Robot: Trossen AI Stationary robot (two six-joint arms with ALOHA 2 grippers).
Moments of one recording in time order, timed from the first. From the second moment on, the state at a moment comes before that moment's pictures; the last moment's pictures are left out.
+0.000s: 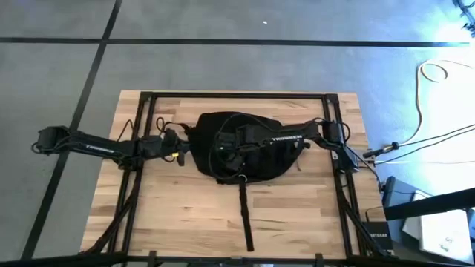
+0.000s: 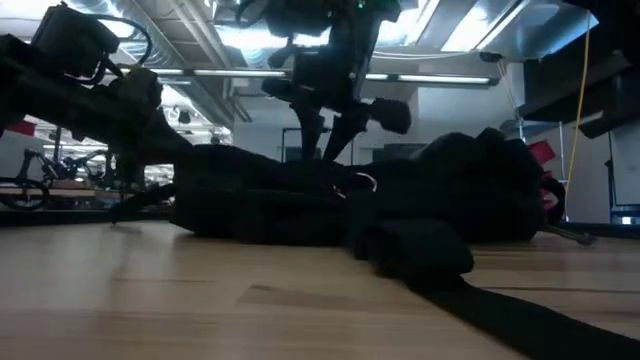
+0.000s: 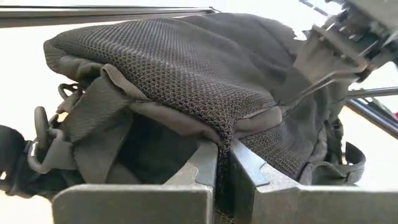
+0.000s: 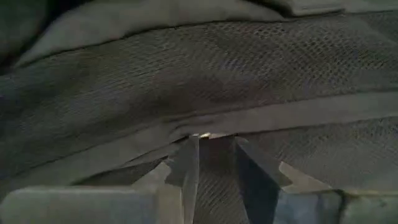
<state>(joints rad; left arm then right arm) 0.08 0.81 0.02 0.51 -0.31 -0.52 -0.02 2.13 1.81 -0.94 0.14 -1.25</state>
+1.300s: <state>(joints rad) 0.03 1.42 0.14 0.85 -0.34 -0.52 -0.02 2.12 1.76 -0.98 0.07 -1.26</state>
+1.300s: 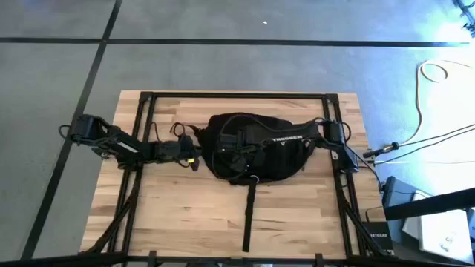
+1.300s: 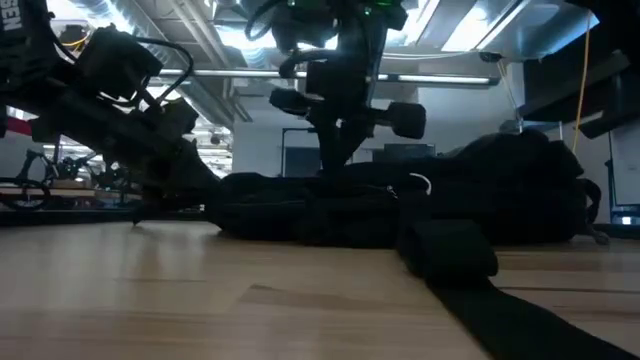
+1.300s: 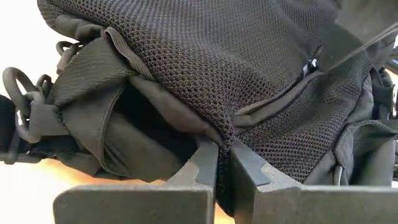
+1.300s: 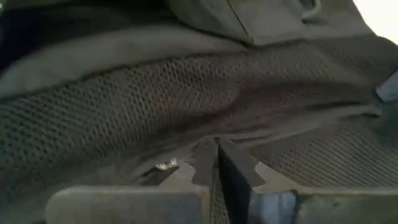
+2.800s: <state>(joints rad) 0.02 1.42 0.13 0.84 -0.34 -0.51 0.00 2.13 1.71 -1.15 0.05 -1.10</state>
